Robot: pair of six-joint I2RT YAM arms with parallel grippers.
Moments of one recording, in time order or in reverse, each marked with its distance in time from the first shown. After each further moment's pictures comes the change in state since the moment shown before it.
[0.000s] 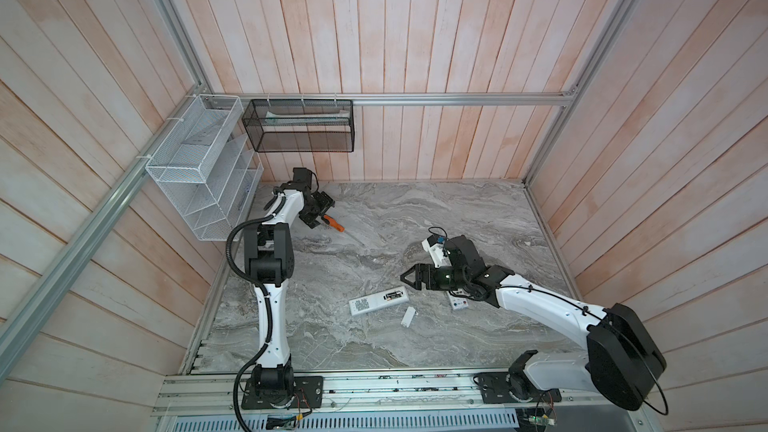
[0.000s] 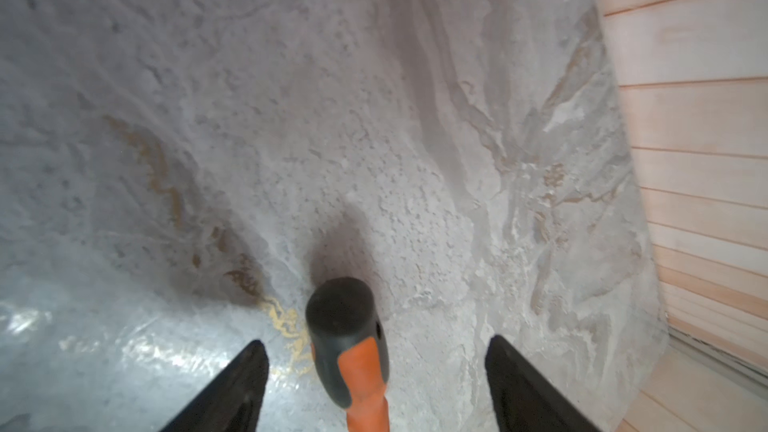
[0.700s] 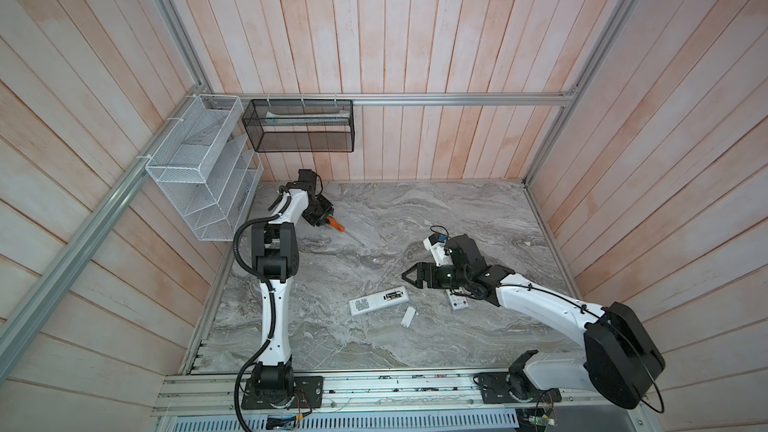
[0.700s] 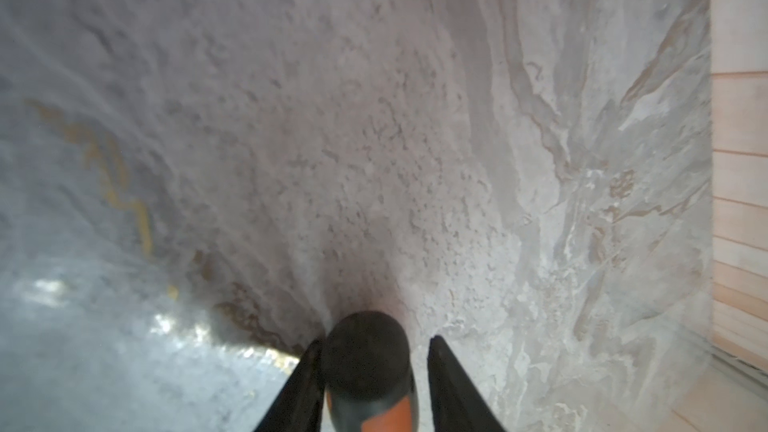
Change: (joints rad) left arm -0.019 0.085 0.102 -0.079 -0.006 0.008; right arm -0.027 0.008 -0.001 0.017 -0.015 -0.023
